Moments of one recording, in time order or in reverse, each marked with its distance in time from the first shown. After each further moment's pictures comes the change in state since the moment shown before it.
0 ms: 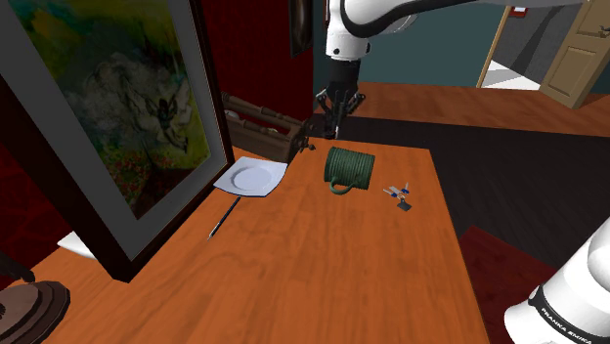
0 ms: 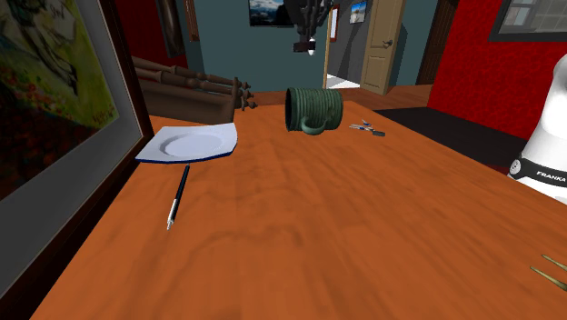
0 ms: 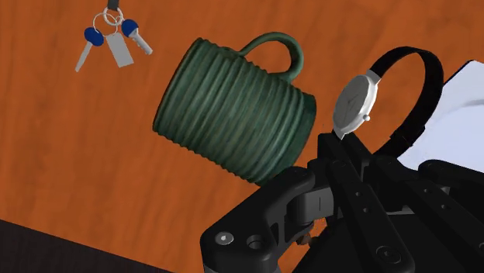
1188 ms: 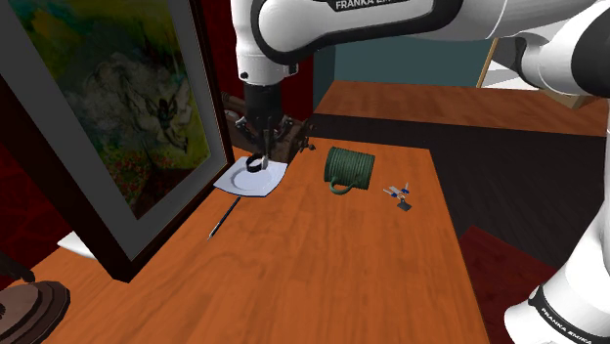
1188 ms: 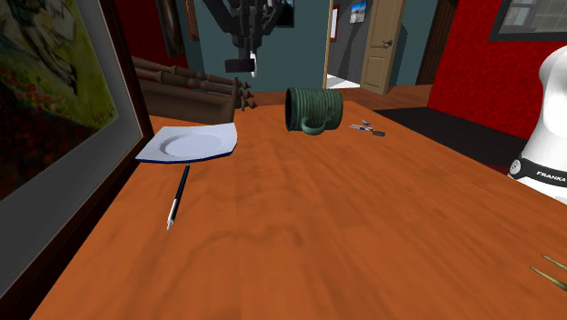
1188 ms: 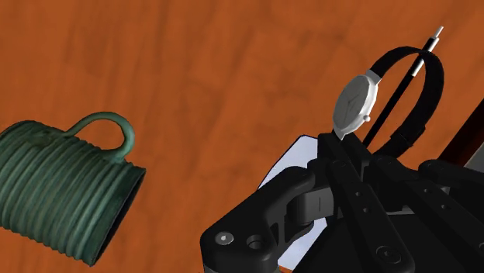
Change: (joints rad) arm 0.293 0.366 0.107 0.411 -0.180 -0.071 0.389
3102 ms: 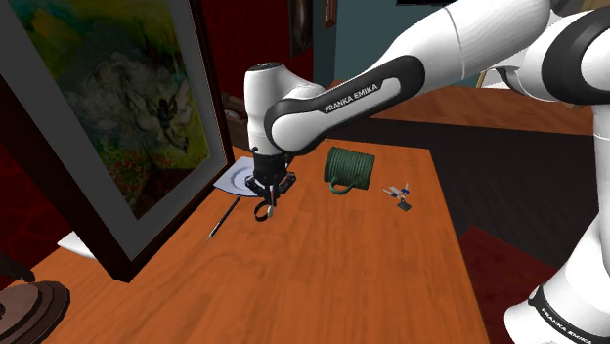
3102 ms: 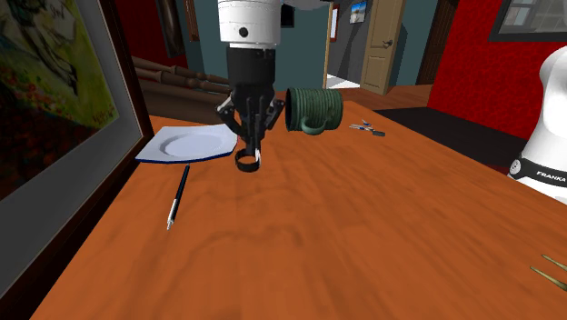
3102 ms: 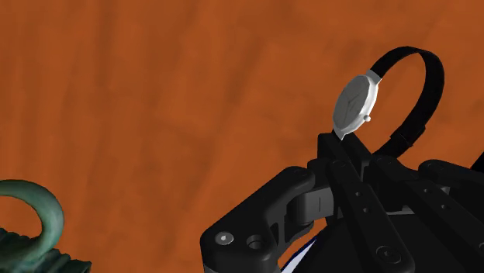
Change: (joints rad) arm -0.012 0.066 -0.024 -0.296 -0.039 0.354 0.027
